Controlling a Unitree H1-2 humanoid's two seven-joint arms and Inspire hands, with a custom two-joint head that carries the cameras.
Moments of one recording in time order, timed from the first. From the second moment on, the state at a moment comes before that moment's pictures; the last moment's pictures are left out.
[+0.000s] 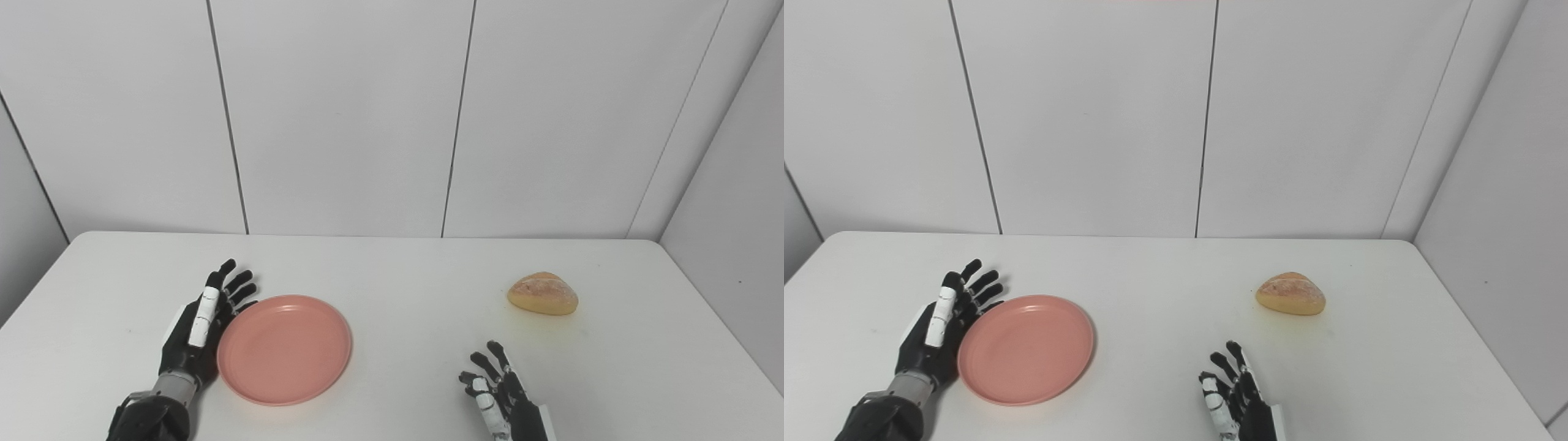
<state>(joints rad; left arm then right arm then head) -0.45 0.20 0.15 0.36 -0.28 0.05 -0.22 0.06 0.15 0.10 -0.09 -0.06 -0.06 -0.09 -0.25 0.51</state>
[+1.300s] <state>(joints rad) -0.30 0.02 0.07 0.08 -0.19 0.15 -0.08 0.04 0.18 0.14 -0.10 -0.13 -0.01 -0.14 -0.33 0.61</state>
